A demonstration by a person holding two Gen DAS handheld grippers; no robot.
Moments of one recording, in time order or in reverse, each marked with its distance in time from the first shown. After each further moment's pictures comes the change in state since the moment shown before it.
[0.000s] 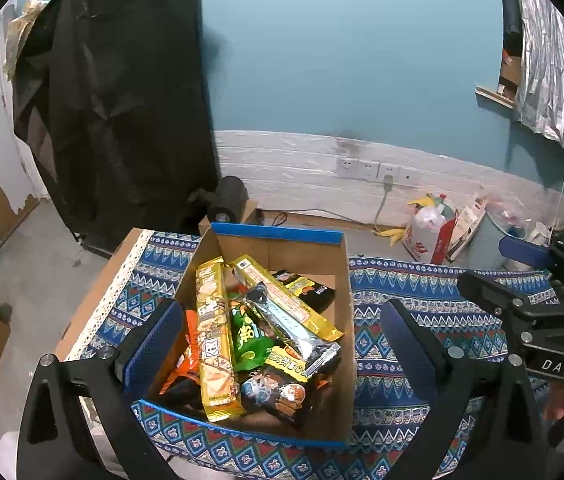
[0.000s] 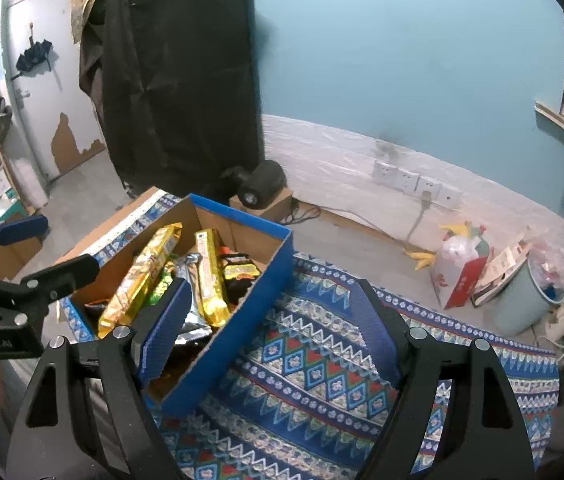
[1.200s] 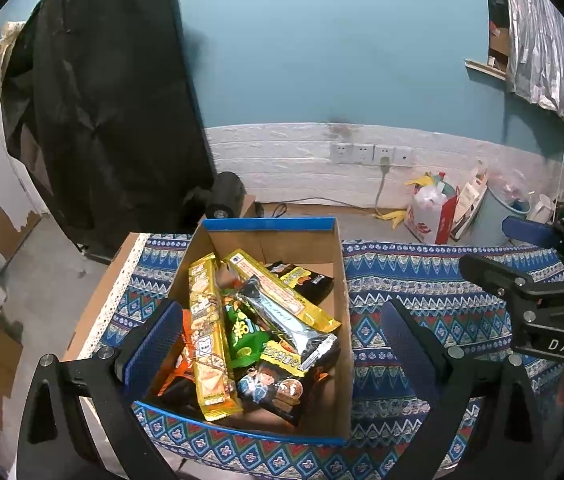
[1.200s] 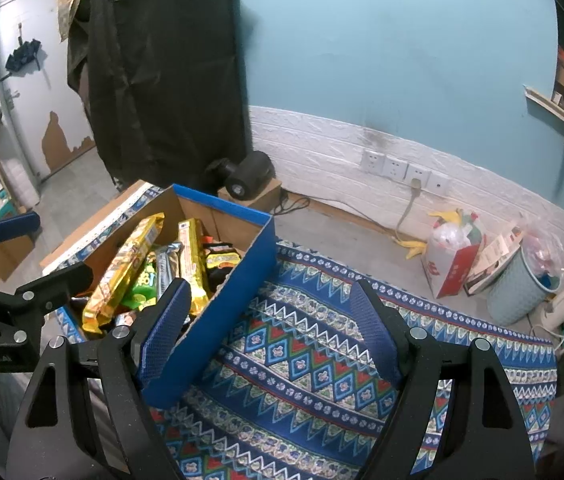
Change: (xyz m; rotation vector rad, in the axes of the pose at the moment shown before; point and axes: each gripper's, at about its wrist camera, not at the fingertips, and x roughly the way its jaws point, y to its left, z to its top) left arm 0.008 -0.025 -0.004 0.082 0.031 0.026; right arm 0.003 -0.018 -0.008 0.027 0.027 -0.021
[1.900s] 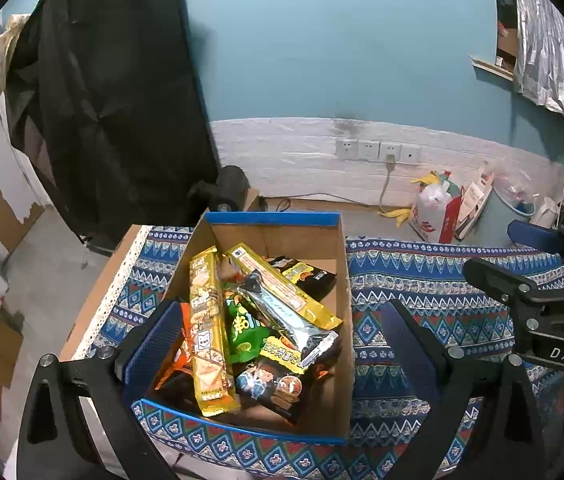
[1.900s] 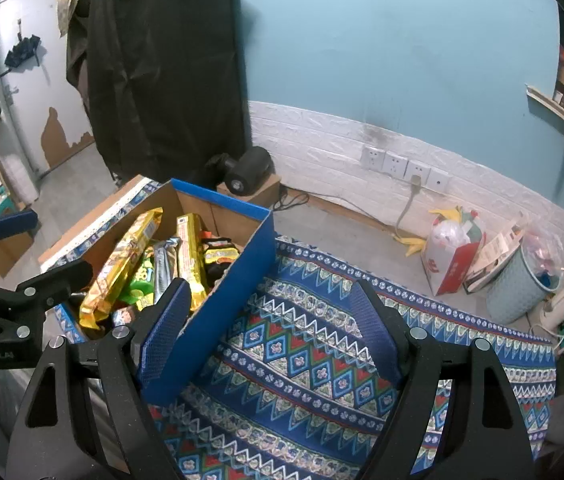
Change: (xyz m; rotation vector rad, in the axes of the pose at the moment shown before) left arm 0.006 0.001 -0.001 -0.025 0.020 0.012; right arm 0.003 0.000 0.000 -0.003 0.017 -0.003
